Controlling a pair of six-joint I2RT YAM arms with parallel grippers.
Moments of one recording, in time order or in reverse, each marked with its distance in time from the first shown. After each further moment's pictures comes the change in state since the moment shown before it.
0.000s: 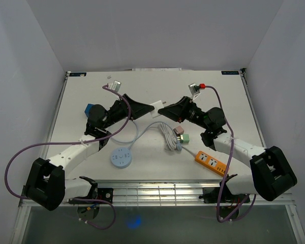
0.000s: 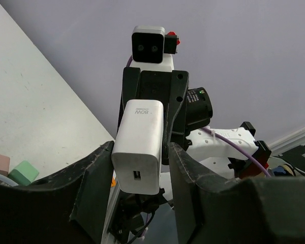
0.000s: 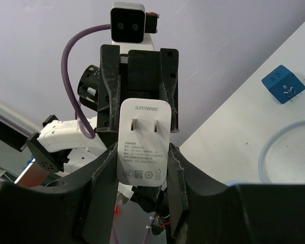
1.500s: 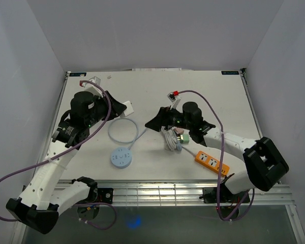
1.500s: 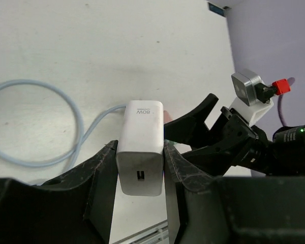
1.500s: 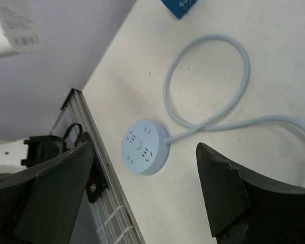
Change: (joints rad) left arm 0.066 -0.250 0.444 -1.352 -0.533 0.480; right arm 0.124 0.098 0.126 -0.608 0.148 -0.486
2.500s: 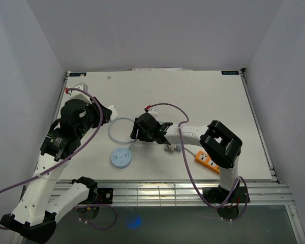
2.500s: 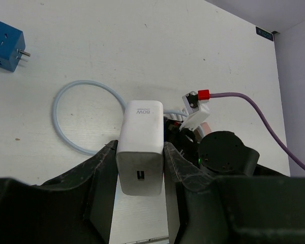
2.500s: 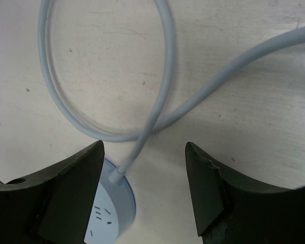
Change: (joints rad) left arm 0.000 -0.124 0.038 -0.228 -0.265 0.071; right arm 0.337 0.478 0.403 -0.506 0.653 0.278
